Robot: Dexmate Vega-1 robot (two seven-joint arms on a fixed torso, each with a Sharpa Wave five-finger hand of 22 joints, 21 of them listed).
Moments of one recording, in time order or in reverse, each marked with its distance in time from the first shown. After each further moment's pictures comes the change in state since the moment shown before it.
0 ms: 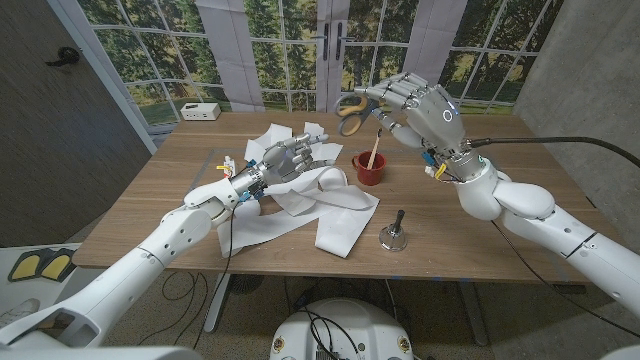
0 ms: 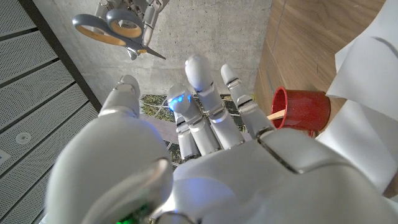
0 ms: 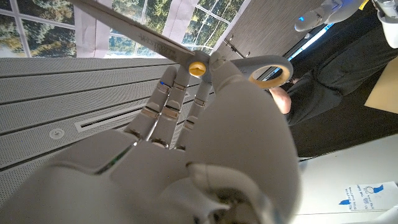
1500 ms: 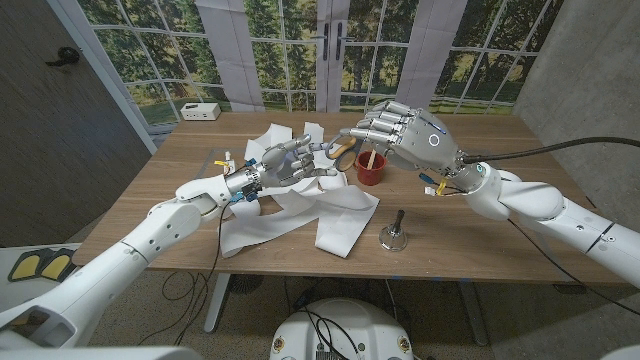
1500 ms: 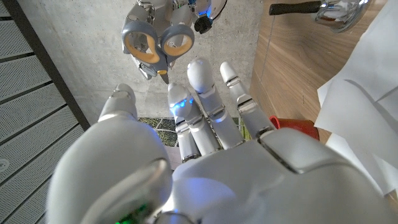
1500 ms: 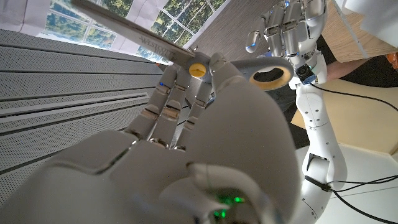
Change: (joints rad) left arm 0.008 0.105 -0.003 -0.090 -0.003 0.089 -0.053; left_hand -0.047 0.014 -0.084 0.046 0.000 0.044 -0.016 0.019 0.009 0.012 0.006 0.026 0.018 -0.014 -0.003 0.041 0.002 0.018 0.004 0.026 -0.008; right arm 0.055 -0.150 -0.092 -0.015 -0.163 -0.030 -0.029; right_hand -0.008 0.005 -0.004 0.004 -0.003 -0.023 -0.038 -0.007 0.024 -0.015 -0.015 -0.001 0.000 0.001 -0.010 -0.077 0.073 -0.052 -0.002 0.120 0.012
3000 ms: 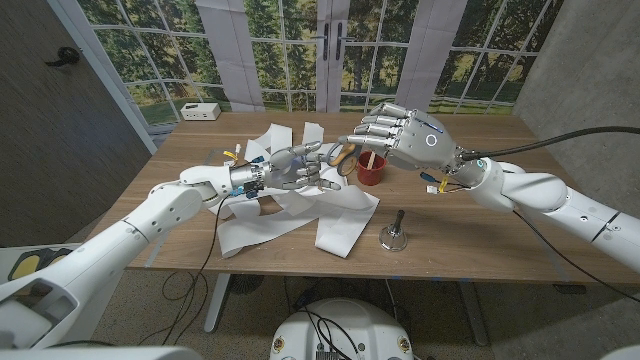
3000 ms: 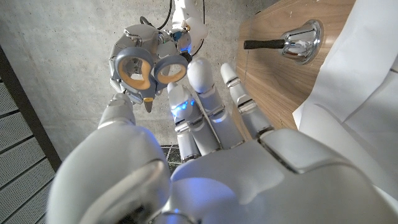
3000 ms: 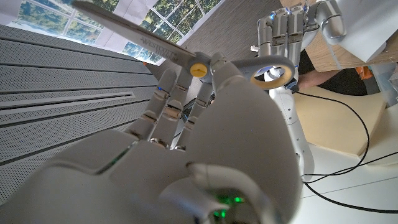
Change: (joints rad) left arm -0.137 0.028 0.099 0.048 0.068 0.089 -0.125; left_hand -0.072 0.001 -0.060 0.032 0.015 -0.012 0.030 -0.019 -0.012 -0.013 0.013 0.023 0.035 0.007 0.003 0.000 0.008 -0.004 0.015 0.000 -0.021; right arm 0.057 -0.027 -0.028 0.010 -0.039 0.026 0.009; right_hand 0.006 -0.006 -0.007 0.007 -0.005 0.000 0.000 -0.001 0.037 0.013 -0.016 -0.024 0.015 0.019 -0.019 -0.046 0.047 -0.125 0.004 0.237 -0.022
